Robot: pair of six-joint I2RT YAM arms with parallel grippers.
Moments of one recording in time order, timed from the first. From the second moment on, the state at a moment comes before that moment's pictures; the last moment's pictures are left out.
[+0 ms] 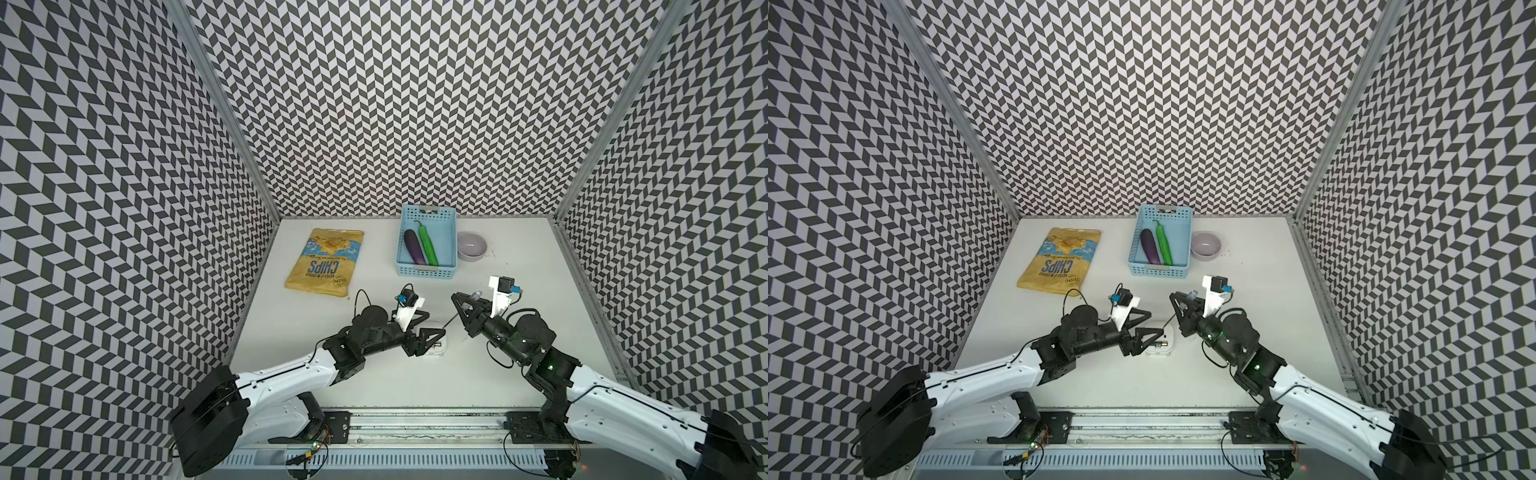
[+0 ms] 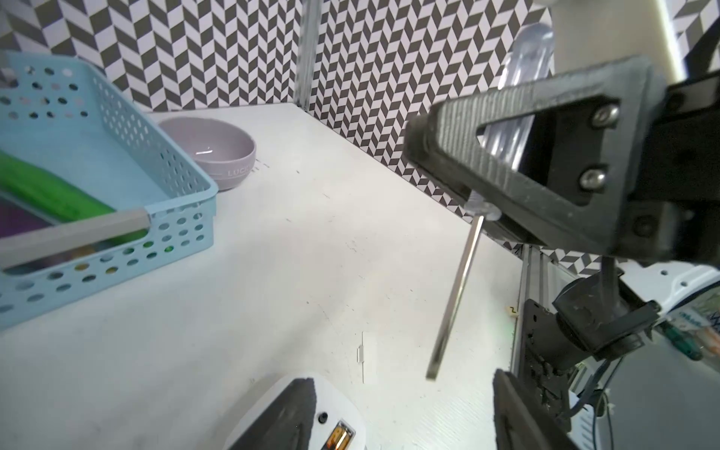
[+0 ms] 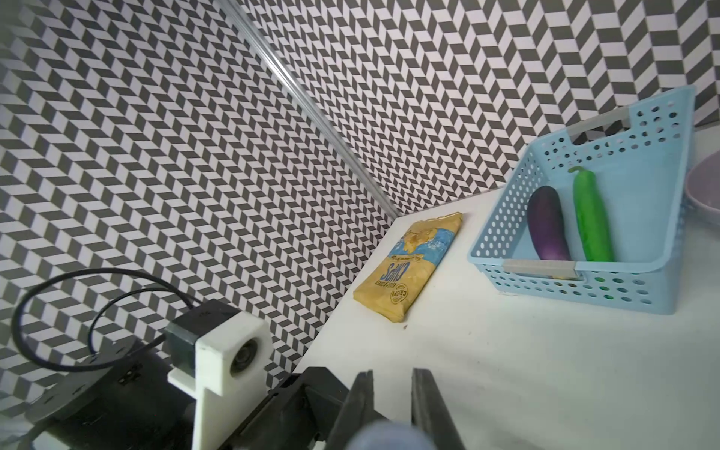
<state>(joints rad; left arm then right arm) -0.91 1.18 0.53 0.40 0.25 -0.25 0.84 0.82 0.42 0.38 0.06 0.66</state>
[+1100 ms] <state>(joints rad) -0.96 1.27 0.61 0.38 0.22 -0.09 0.73 0.83 0.49 0.23 -0.16 0.72</state>
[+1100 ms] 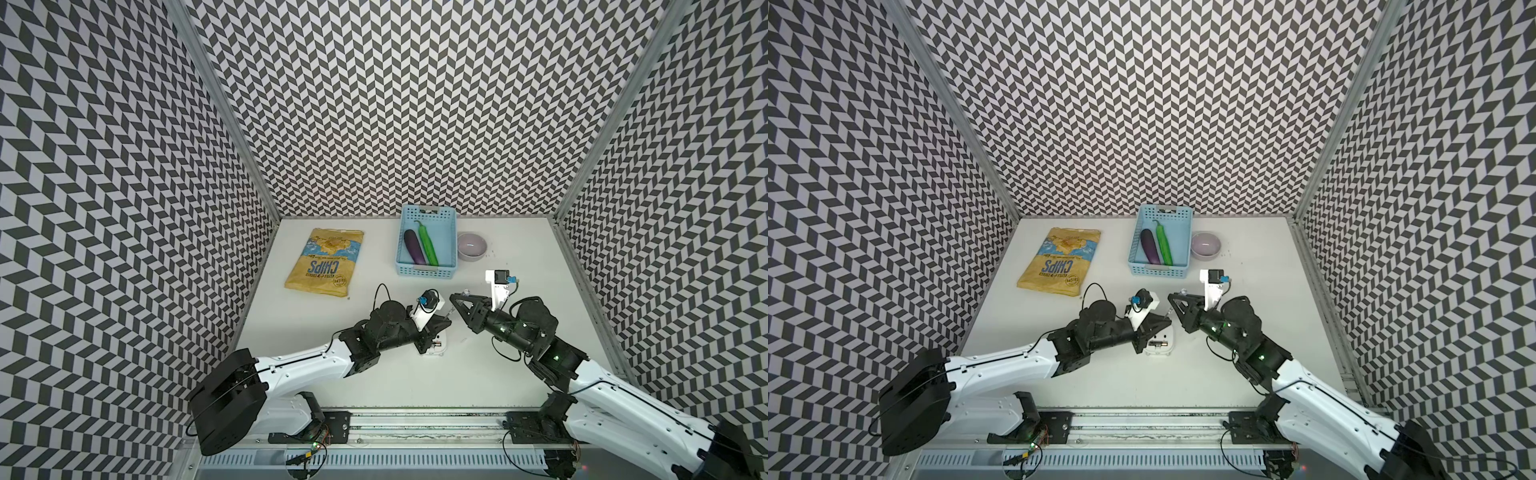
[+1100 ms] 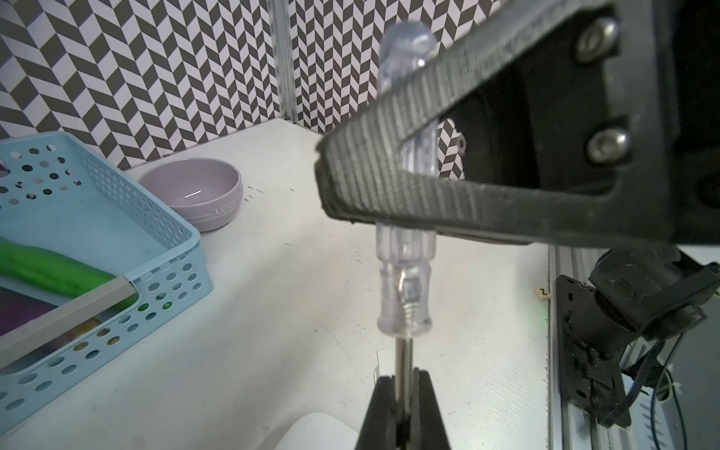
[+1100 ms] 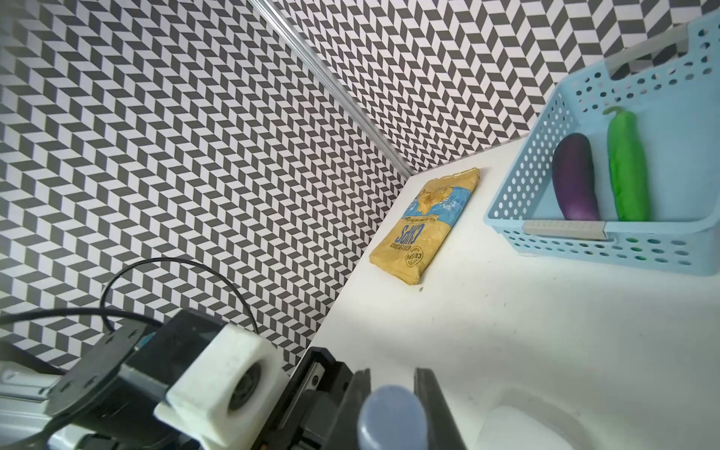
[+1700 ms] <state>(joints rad) -0.74 1.02 0.29 0.32 0.31 -0.44 0.73 0.89 0.52 0.09 0.04 0.59</state>
